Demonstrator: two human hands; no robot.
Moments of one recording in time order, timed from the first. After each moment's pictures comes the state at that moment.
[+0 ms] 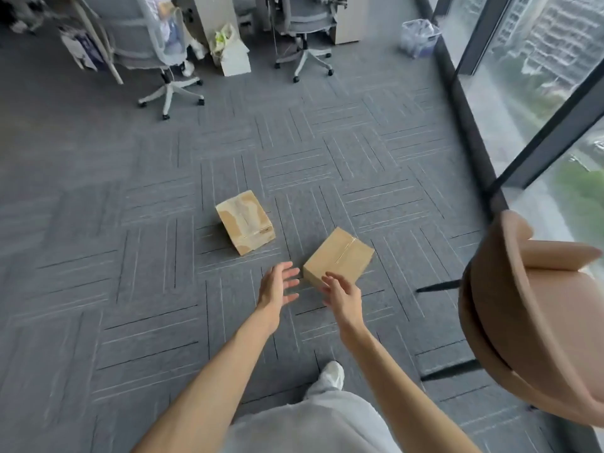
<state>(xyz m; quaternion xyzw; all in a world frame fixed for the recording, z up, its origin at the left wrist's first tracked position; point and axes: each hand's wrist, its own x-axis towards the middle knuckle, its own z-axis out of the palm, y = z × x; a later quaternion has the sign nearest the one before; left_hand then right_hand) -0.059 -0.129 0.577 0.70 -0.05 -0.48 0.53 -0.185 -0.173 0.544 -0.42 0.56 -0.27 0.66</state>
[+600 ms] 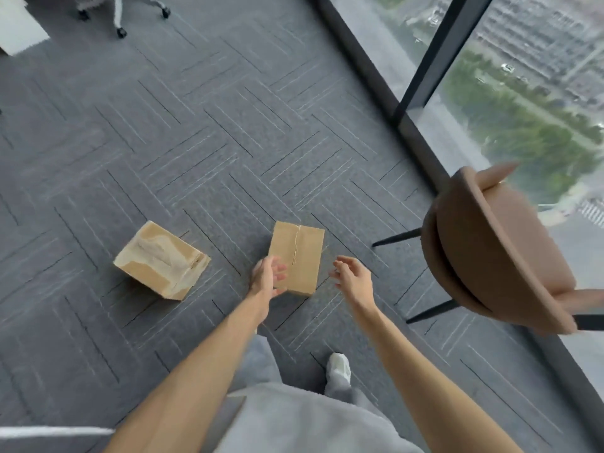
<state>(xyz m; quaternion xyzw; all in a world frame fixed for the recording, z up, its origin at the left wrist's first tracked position) 0.041 -0.388 0.485 0.70 -0.15 -0.62 0.32 -0.133 -0.374 0.486 -0.31 0.74 -0.30 0.52</state>
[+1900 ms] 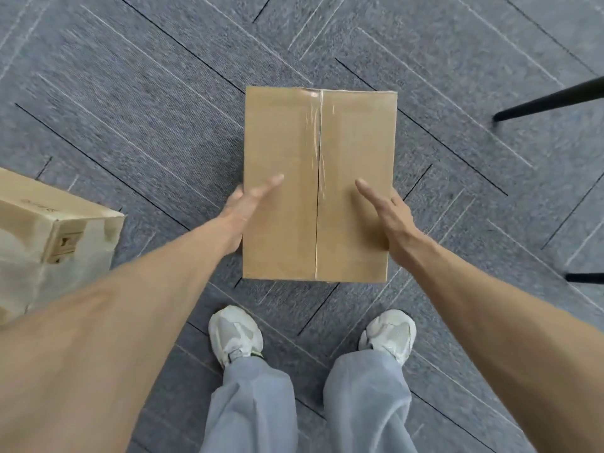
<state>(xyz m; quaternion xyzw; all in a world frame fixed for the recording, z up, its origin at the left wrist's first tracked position) 0.118 -0.578 -0.120 0.70 -0.24 -0.67 0.07 -0.121 -0.520 -0.113 -0.15 0.76 -0.23 0.59</state>
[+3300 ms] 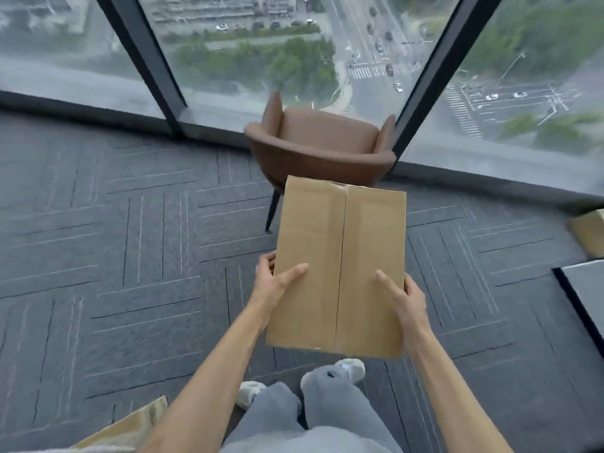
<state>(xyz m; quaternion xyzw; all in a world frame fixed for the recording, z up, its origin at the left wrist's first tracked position) -0.086 -0.386 0.521 0.44 -0.56 -0.70 -0.03 -0.186 -0.158 0.543 0.13 0.77 -0.56 0.29</state>
